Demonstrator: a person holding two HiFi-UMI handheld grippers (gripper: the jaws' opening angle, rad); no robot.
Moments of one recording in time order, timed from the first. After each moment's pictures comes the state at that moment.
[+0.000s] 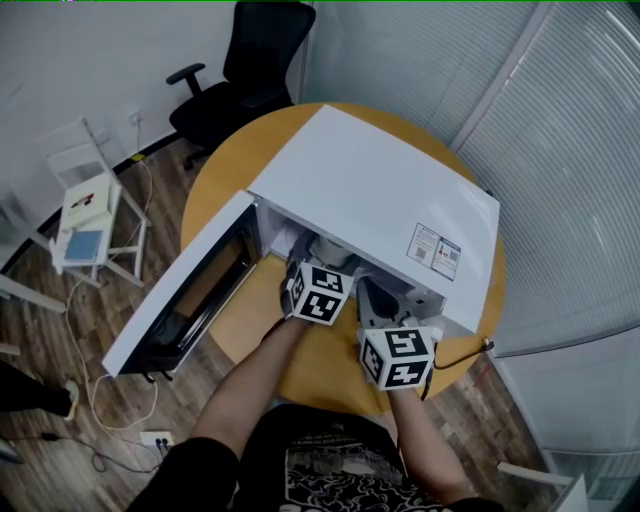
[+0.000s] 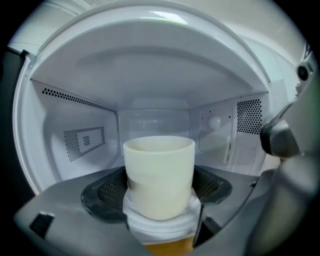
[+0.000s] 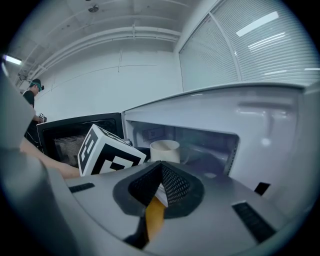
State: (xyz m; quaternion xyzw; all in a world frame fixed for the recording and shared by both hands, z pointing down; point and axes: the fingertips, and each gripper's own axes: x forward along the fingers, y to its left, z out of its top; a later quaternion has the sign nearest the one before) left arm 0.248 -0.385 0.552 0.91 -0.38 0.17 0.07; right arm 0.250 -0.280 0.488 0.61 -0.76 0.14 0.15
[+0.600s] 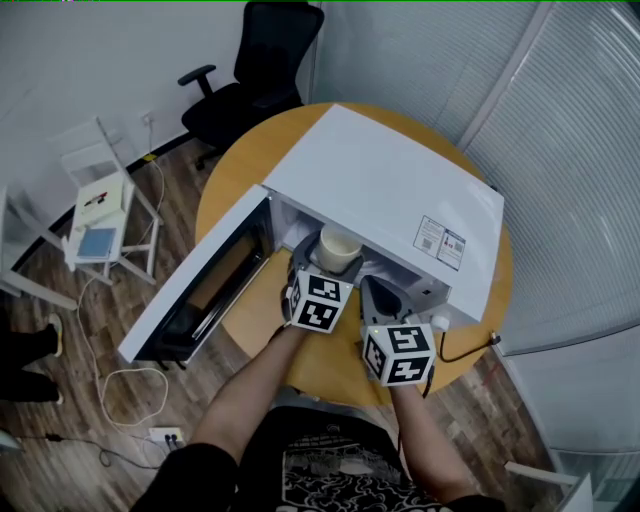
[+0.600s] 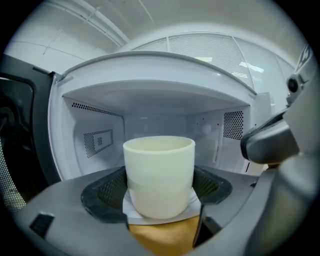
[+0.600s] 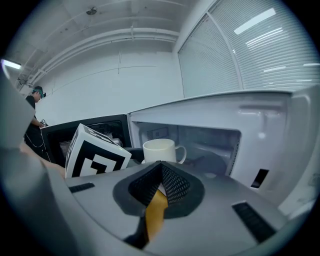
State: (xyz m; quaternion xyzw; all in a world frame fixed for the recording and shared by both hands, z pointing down) left arm 0.220 -0.357 0.536 0.91 -0.39 0.15 0.07; right arm 0.234 -0.267 0.484 0.61 -0.77 0.15 0.14
